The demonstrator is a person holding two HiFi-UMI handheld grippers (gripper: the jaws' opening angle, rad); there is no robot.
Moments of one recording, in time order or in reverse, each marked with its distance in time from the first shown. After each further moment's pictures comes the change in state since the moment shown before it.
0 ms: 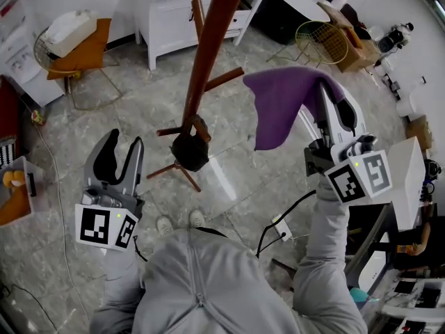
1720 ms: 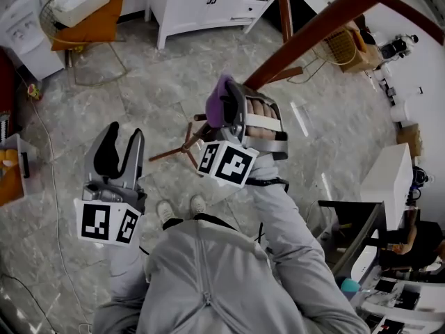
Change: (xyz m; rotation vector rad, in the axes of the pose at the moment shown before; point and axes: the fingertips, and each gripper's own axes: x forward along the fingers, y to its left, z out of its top) left arm -0.051 0.100 -0.034 -0.154 -0.009 0.080; right arm 0.132 0.217 -0.195 -1.161 0.605 -0.008
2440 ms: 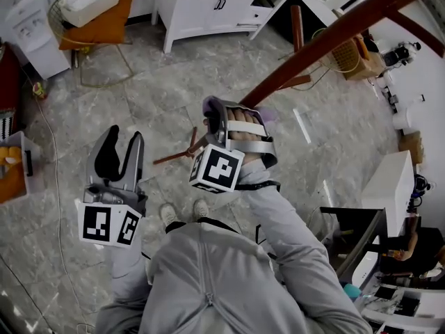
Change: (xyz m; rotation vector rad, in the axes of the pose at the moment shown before) left arm -0.015 0.024 0.003 -0.006 -0.015 0.039; right arm 0.000 0.059 0.042 -0.043 -0.014 0.241
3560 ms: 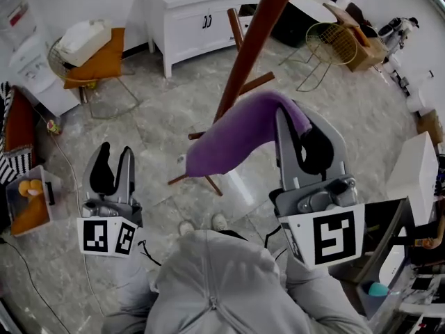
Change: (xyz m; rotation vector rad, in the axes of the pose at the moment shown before) left arm 0.009 -0.041 0.040 0.156 -0.014 -0.009; right arm -0.229 -0.185 -0.087 0.963 -0.611 -0.324
